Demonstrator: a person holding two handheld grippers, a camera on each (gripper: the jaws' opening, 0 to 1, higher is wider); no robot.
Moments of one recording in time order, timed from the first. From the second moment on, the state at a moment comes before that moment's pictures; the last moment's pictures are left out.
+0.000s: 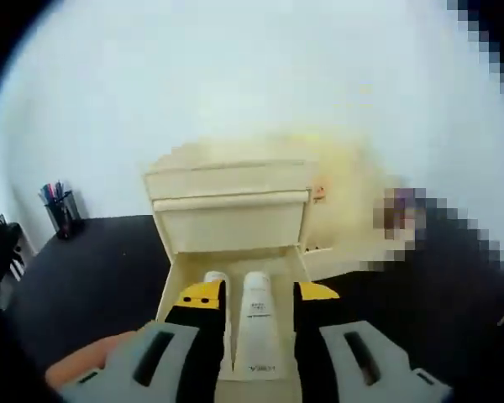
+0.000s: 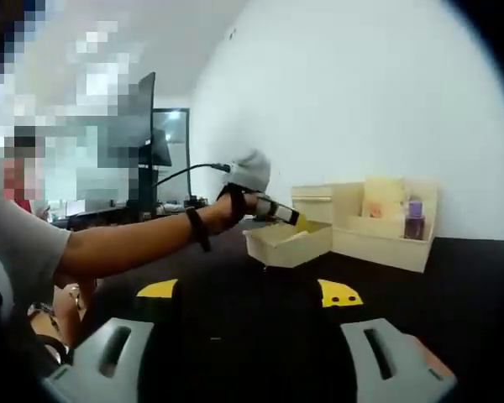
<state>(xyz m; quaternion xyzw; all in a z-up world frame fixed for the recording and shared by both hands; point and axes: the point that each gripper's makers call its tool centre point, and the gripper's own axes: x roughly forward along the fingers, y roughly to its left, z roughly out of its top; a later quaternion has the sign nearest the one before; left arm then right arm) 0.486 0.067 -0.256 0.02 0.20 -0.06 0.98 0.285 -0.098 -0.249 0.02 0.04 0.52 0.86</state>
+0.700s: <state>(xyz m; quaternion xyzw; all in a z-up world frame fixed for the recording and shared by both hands) 0.433 0.091 -0.217 0.02 0.11 -0.19 0.98 0.297 -0.093 -0.262 -0.08 0.04 0.50 0.86</state>
